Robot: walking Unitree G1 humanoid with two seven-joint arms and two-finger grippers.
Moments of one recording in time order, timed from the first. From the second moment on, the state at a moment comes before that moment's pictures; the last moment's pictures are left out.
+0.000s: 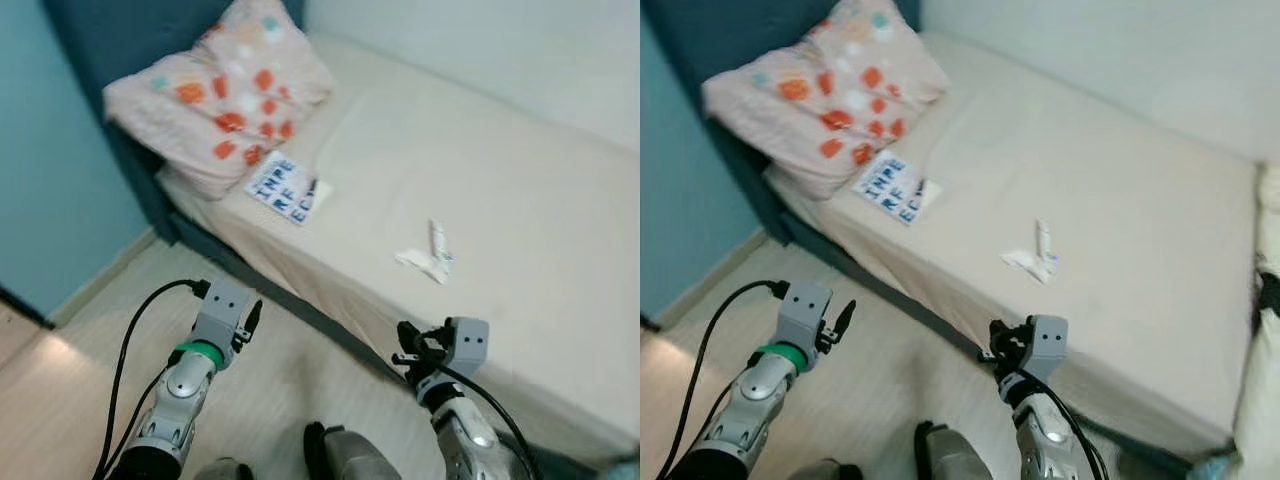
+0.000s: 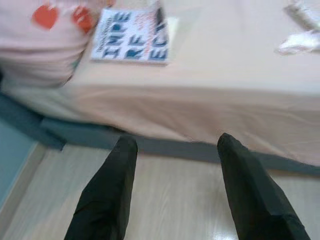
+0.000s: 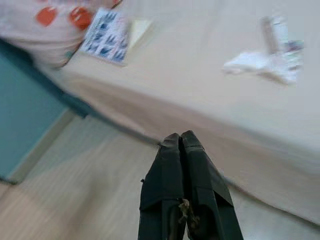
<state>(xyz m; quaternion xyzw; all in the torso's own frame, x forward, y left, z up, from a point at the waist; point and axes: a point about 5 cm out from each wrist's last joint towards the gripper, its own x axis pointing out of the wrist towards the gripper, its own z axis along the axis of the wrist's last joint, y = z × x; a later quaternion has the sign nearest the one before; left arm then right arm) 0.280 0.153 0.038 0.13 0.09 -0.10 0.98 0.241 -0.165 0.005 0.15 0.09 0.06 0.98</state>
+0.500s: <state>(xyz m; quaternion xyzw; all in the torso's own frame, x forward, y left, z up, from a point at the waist) 0.279 0.156 0.039 0.14 0.08 -0.10 0.98 0.243 -0.162 0.007 0.15 0.08 0.06 0.98</state>
